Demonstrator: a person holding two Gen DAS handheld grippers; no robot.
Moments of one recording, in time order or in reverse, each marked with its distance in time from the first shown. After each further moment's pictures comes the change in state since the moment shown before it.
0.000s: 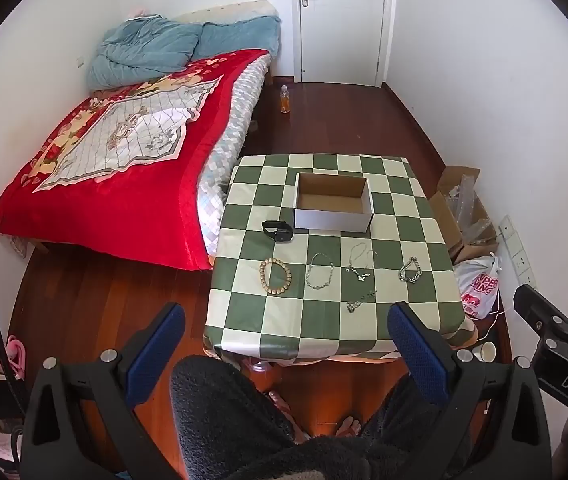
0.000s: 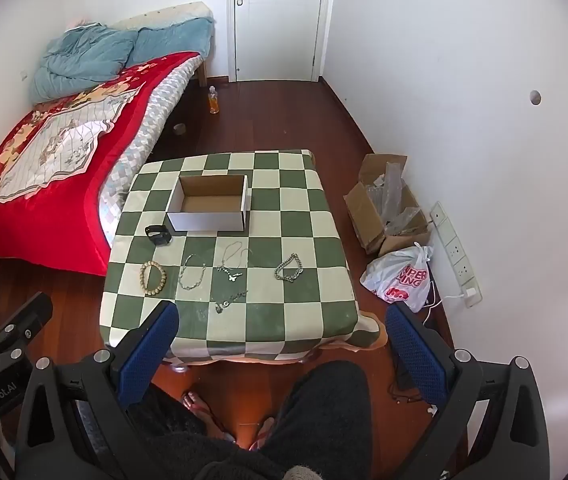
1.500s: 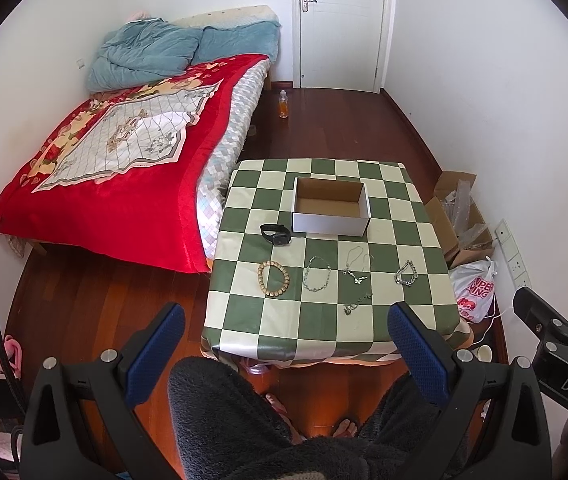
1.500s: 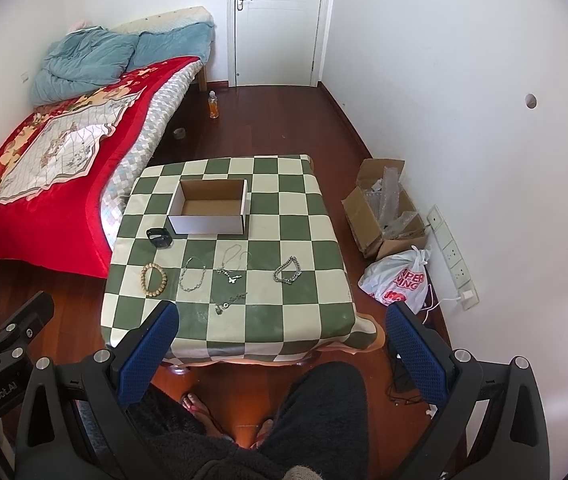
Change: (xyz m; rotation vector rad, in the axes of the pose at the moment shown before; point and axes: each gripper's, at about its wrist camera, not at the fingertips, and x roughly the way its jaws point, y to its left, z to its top) left arm -0.011 -0.003 0.001 -0.003 -0.021 -0.014; right arm -0.013 -0.003 -0.001 0.000 -0.017 0.001
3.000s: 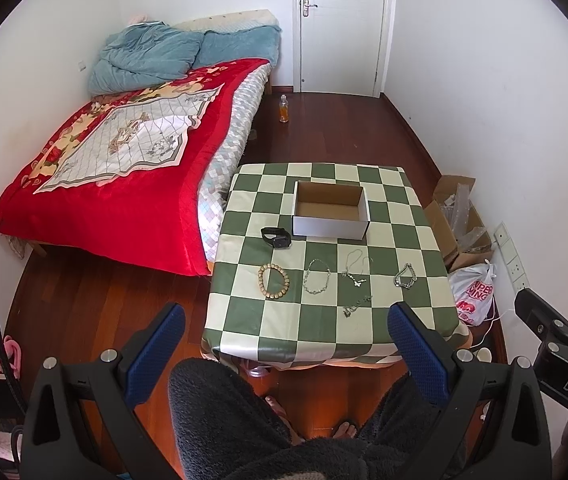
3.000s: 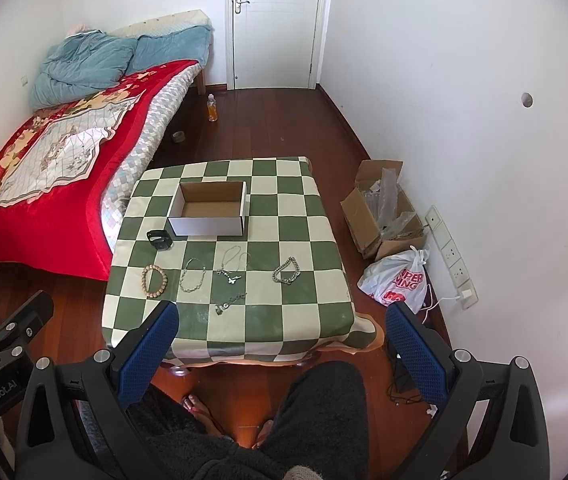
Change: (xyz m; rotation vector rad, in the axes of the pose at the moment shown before) left arm -0.002 -0.009 0.001 -0.003 -0.018 0.006; right arm -0.006 -0.004 0.002 0.003 -0.008 0.002
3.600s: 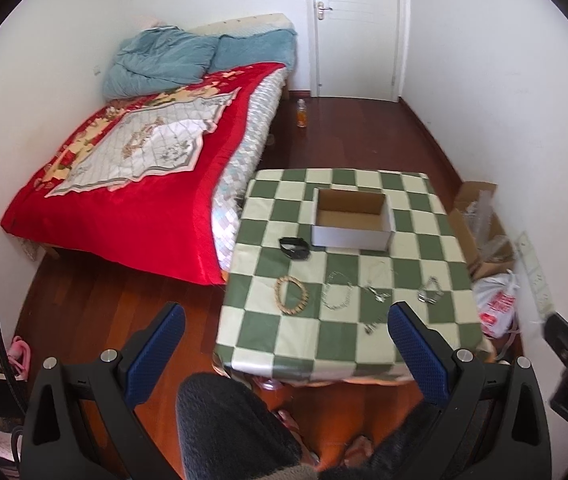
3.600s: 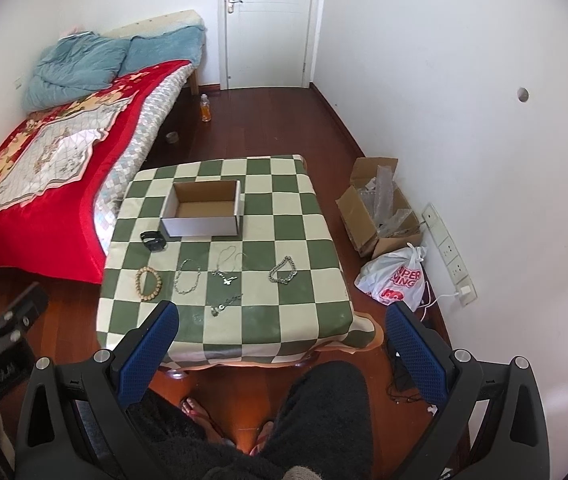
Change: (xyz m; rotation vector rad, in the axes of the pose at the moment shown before) left arm 0.033 0.004 0.016 -0.007 -0.024 0.085; right arm 0.013 0.006 -0.005 0.019 -0.003 -0.033
